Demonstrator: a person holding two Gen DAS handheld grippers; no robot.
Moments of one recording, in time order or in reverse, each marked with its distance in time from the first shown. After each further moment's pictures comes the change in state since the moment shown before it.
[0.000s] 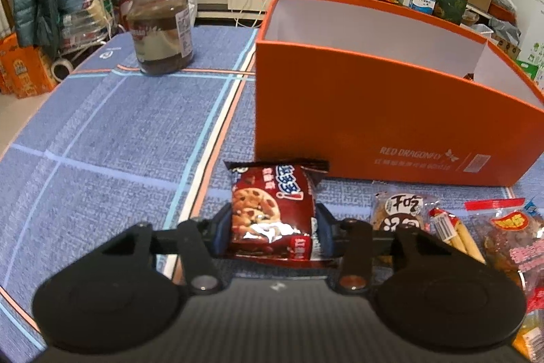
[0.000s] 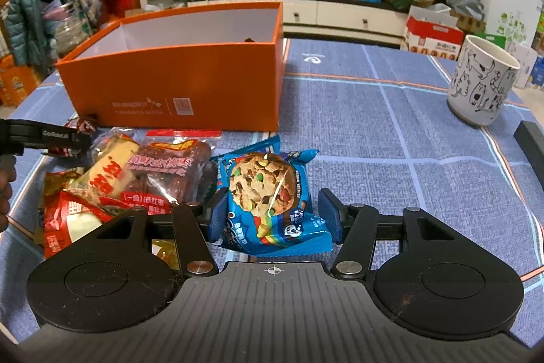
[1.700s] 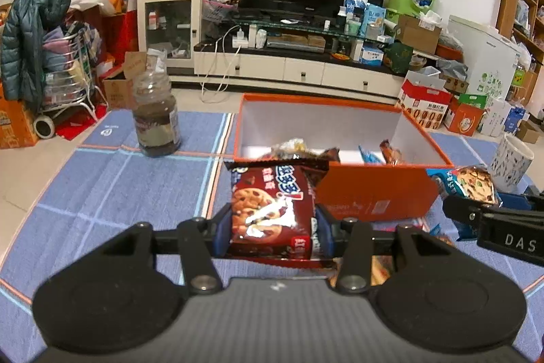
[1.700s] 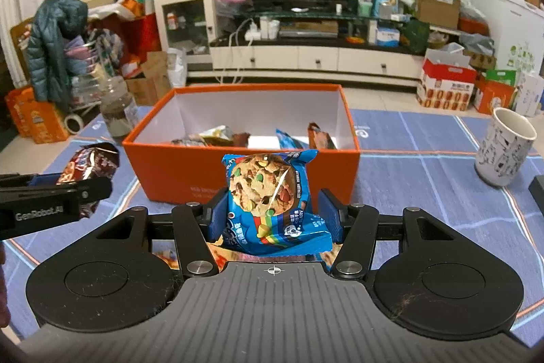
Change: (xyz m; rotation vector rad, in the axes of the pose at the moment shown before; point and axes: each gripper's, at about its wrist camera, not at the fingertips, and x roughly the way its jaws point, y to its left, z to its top) left arm -0.122 -0.001 0.017 0.069 -0.212 -0.131; right arm -0.046 0.078 0.068 0.013 -0.142 0.048
